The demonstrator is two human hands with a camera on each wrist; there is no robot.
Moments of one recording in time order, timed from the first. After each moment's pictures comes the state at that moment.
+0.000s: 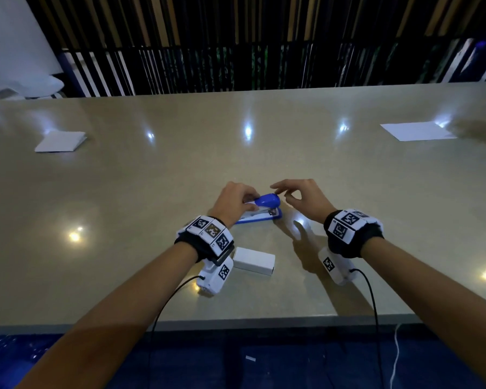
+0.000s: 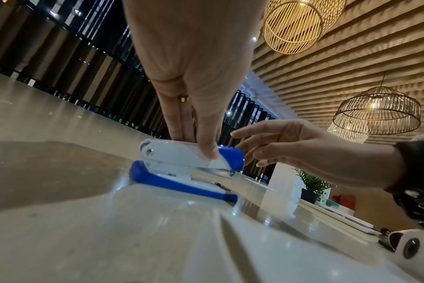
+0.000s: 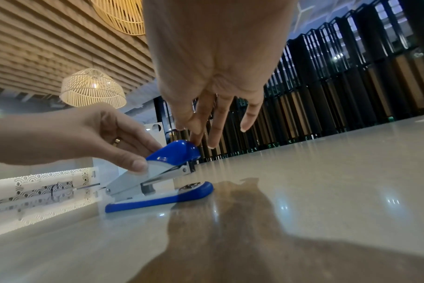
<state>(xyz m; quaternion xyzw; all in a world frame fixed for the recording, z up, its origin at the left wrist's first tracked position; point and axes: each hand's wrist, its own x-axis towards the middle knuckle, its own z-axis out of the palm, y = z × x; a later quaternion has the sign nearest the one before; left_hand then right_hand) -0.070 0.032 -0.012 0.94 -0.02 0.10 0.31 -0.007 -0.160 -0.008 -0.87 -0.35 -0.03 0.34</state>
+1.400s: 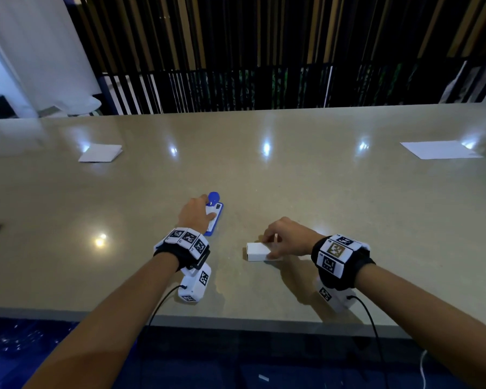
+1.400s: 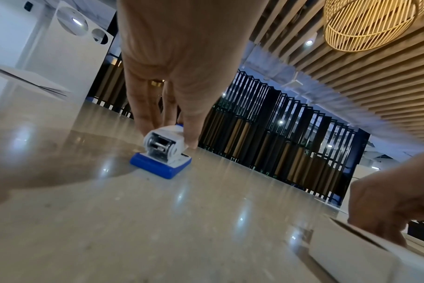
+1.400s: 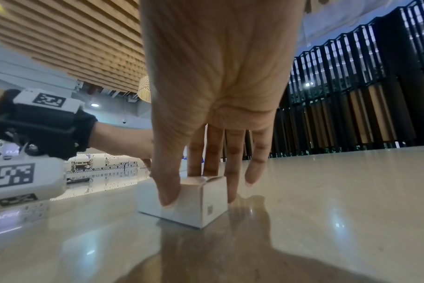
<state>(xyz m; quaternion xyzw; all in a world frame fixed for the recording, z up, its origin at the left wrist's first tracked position) -0.116 0.141 -0.020 0.96 0.21 0.11 0.16 -0.071 -0.106 -0.010 -0.87 -0.45 0.14 0.14</state>
